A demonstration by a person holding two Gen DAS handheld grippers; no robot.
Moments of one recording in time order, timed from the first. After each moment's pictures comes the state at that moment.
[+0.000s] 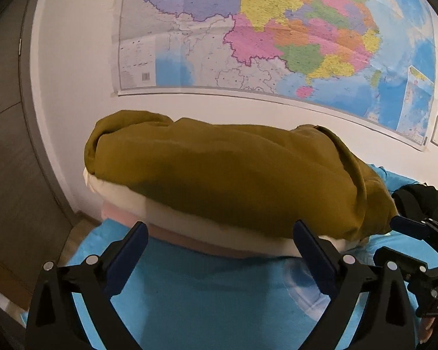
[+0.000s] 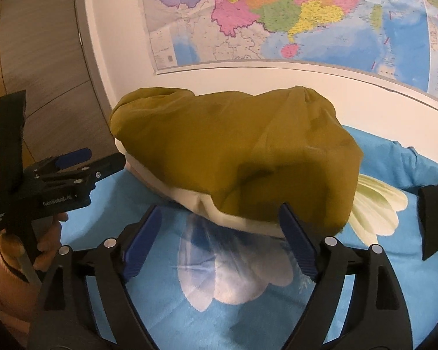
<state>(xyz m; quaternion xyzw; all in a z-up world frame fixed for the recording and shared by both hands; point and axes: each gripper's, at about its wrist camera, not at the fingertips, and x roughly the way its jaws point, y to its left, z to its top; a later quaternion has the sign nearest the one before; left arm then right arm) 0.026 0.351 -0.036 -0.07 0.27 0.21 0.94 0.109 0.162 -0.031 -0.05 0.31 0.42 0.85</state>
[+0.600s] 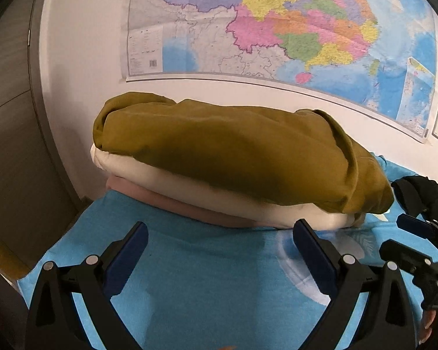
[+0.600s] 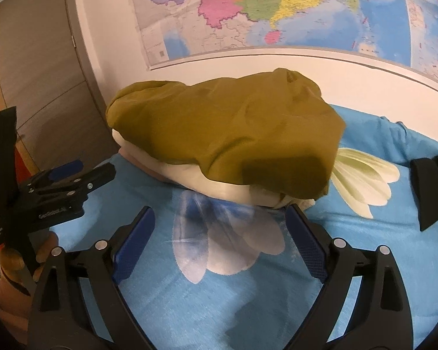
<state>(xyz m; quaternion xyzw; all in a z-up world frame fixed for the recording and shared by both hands) 0.005 0.327 -0.049 -0.08 0.28 0.22 0.93 0.100 0.135 -0.044 -0.03 0.33 0.41 0.85</state>
